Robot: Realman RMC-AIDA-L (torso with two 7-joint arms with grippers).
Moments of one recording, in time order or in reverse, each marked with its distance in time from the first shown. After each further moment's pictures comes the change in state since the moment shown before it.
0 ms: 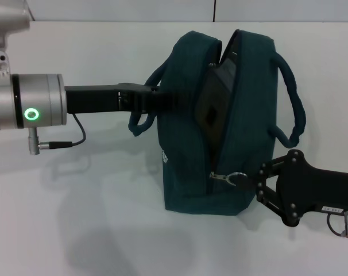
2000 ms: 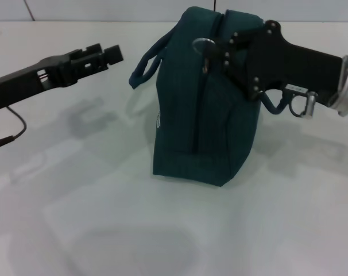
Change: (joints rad) left arm 0.145 0.016 -0.197 -0.042 -0.190 0.018 0.220; right arm 0.207 0.007 -0.001 -0.122 0.235 0.154 -0.024
